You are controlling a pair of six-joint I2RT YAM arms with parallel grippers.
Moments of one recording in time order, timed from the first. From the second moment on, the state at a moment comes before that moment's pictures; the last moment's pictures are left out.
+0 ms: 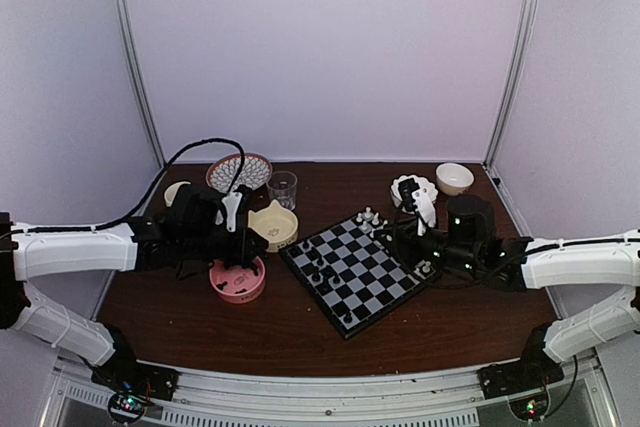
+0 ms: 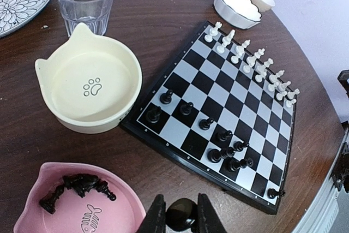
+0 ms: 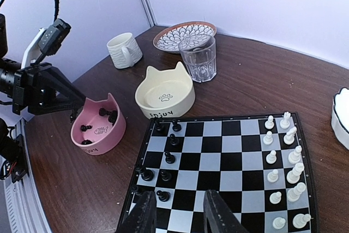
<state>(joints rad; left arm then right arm) -0.77 1.29 0.74 -0.08 0.04 -0.45 0.83 1.22 0.59 0.32 0.00 0.27</state>
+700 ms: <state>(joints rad) -0.77 1.28 0.82 -0.16 0.07 -0.75 0.94 1.20 0.65 0.32 0.13 0.32</state>
